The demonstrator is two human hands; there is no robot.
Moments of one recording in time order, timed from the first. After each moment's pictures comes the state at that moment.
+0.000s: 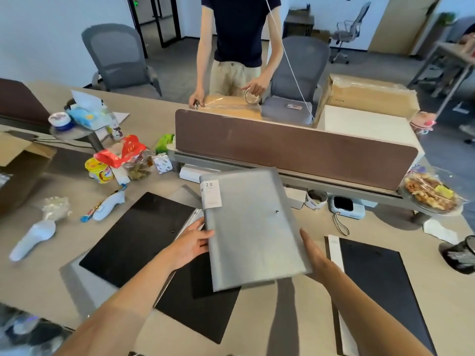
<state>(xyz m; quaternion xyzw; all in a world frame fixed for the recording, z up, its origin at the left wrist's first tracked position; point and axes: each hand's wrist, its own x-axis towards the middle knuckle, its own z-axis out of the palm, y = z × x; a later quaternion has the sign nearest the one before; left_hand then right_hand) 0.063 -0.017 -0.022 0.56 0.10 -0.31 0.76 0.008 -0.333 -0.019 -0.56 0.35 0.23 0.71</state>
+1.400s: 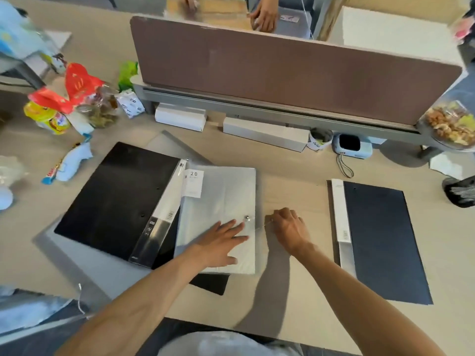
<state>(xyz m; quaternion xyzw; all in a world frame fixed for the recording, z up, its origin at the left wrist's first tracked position) 0.013 -0.061 -0.138 0.85 -0.42 -0.30 -0.01 -0.016 -0.299 -0.129 -0.98 0.01 0.17 0.08</state>
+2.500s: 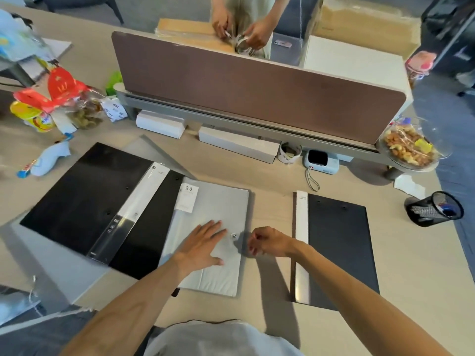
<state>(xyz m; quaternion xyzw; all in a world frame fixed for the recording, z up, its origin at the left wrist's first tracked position) -0.012 -0.135 -0.138 0.92 -0.30 -0.26 0.04 -0.024 -0.370 -0.068 -0.83 0.01 0.40 0.39</state>
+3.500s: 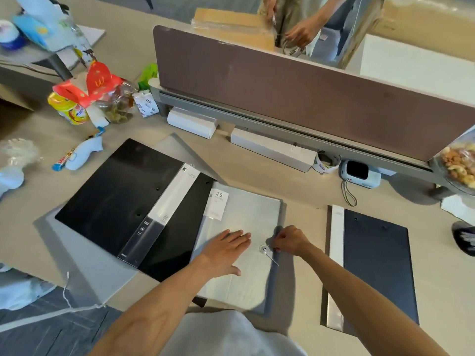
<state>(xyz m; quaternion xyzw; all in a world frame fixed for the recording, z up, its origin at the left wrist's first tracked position) 0.009 -0.110 -0.133 0.88 -0.40 -0.25 -0.03 0.035 -0.339 -0.118 -0.89 0.12 0.37 0.24</state>
